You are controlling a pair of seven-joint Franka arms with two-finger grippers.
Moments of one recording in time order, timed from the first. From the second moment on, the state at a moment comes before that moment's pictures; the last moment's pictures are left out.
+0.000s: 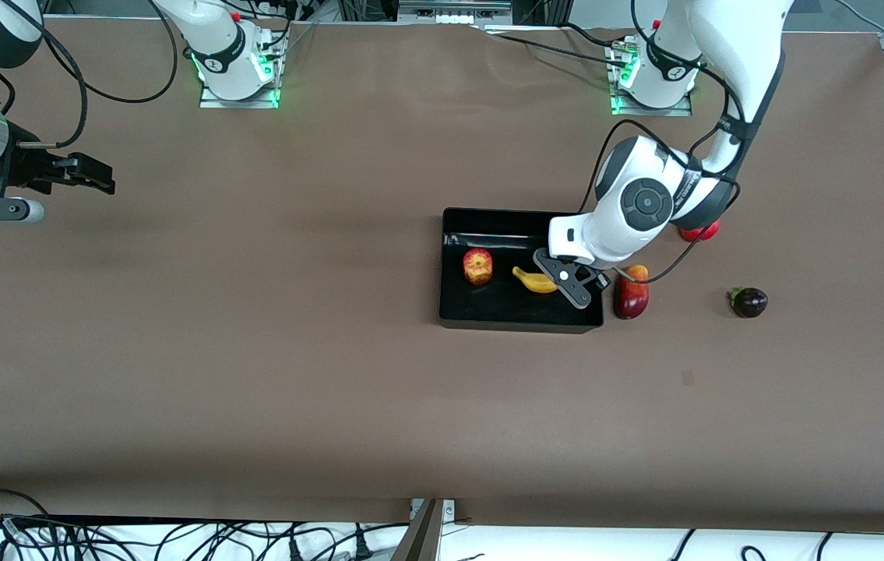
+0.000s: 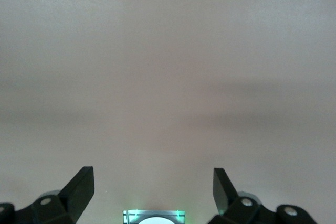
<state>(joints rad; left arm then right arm) -0.28 0.43 -0.16 -1.97 -0.07 2.37 0.44 0.05 0.00 -0.04 -1.74 -0.03 1.58 -0.01</state>
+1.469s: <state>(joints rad) -0.11 0.16 -0.14 -1.91 -0.06 2.08 0.43 0.05 0.00 -0.04 -1.74 -0.03 1.58 -0.01</state>
